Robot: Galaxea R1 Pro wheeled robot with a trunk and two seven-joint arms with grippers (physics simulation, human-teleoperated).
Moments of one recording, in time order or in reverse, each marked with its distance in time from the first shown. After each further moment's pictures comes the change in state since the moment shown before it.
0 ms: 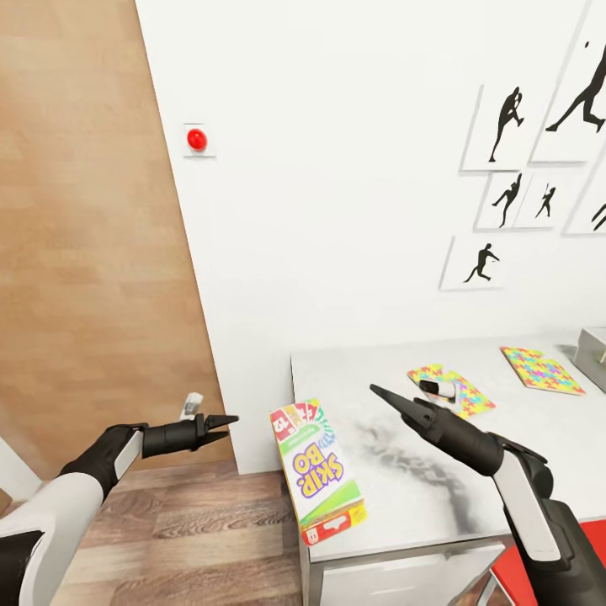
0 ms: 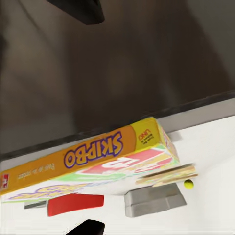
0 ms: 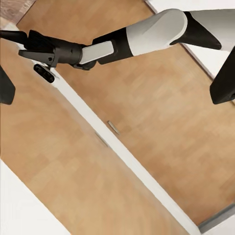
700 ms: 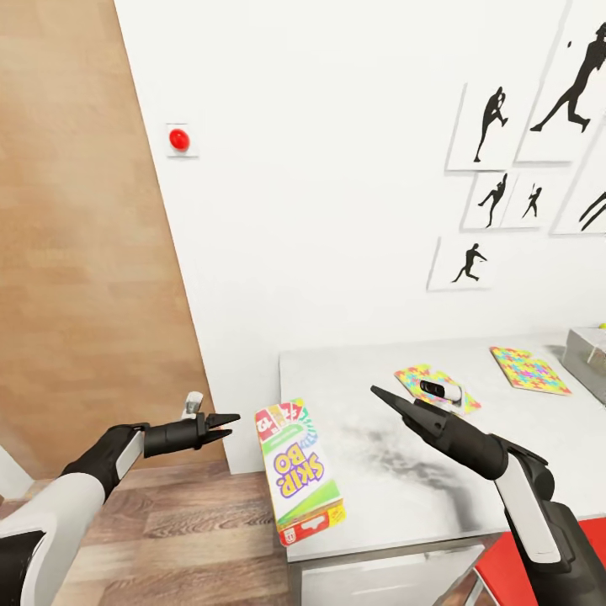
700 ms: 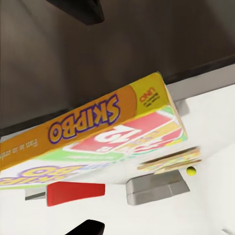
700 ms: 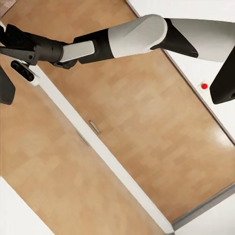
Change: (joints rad) left arm 0.001 -0.005 -0.002 0.000 0.000 -0.007 -0.049; right arm 0.005 0.000 -0.004 0.002 0.012 -0.005 0.109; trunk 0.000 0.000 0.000
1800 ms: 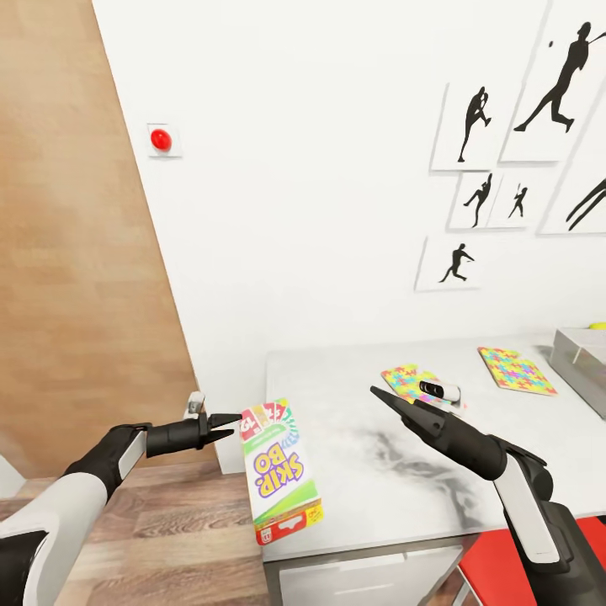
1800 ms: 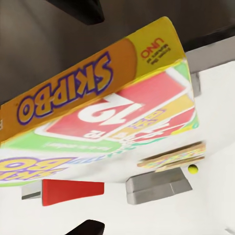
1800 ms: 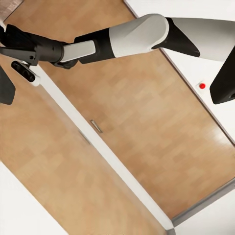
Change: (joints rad) left arm 0.000 -0.008 0.000 0.000 0.001 -0.003 0.001; right arm 0.000 0.002 0.001 0.008 0.002 -0.005 -0.002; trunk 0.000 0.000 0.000
